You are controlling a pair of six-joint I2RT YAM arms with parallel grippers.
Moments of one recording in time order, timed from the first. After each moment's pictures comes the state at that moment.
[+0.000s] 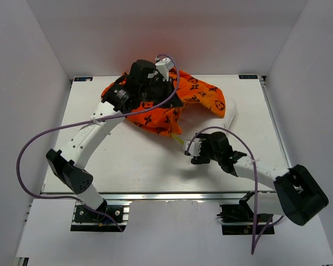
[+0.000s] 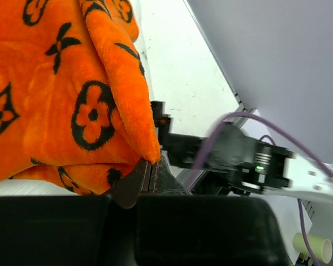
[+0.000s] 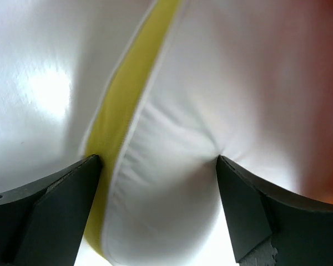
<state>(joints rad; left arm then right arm) -0.66 1.62 1.84 -0.72 0.35 -0.46 0.63 1.20 0.45 0.17 -0.12 -1.01</state>
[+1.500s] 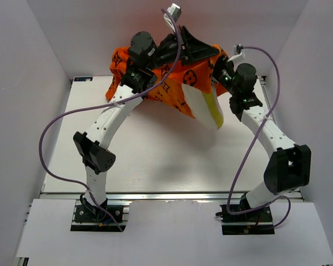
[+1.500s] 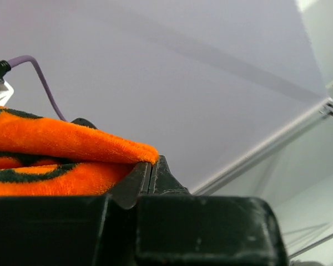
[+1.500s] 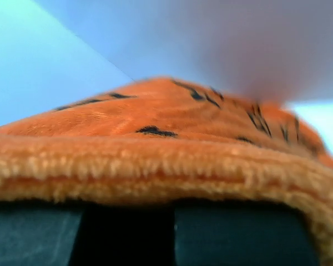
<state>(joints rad) -0.66 1.96 2.35 0.13 0.73 -1.24 0.29 1.54 1.36 0.35 -0.36 0.82</state>
